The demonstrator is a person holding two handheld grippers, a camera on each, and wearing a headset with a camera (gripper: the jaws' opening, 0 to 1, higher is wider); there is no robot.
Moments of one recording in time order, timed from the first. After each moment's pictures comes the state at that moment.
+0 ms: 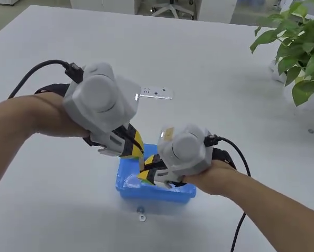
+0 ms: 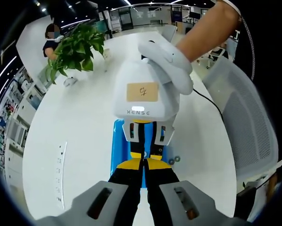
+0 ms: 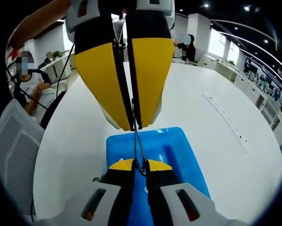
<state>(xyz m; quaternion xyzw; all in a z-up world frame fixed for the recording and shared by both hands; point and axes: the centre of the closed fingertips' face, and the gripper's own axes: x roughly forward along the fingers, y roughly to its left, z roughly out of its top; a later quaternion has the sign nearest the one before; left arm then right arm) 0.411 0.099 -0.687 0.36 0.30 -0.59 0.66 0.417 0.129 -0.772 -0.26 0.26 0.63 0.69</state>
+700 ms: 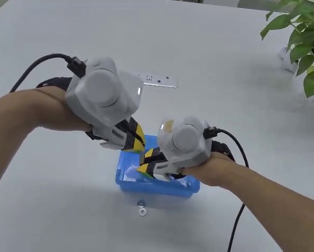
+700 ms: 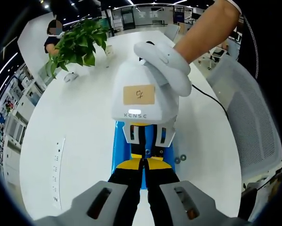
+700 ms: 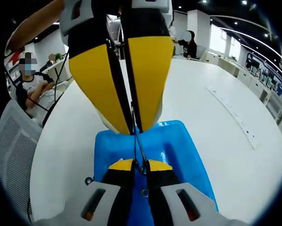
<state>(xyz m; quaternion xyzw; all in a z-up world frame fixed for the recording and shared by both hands) 0.425 0.102 -0.705 0.35 0.30 -0.59 0.66 0.426 0.132 -0.790 -0.25 0.28 0.63 0.68</state>
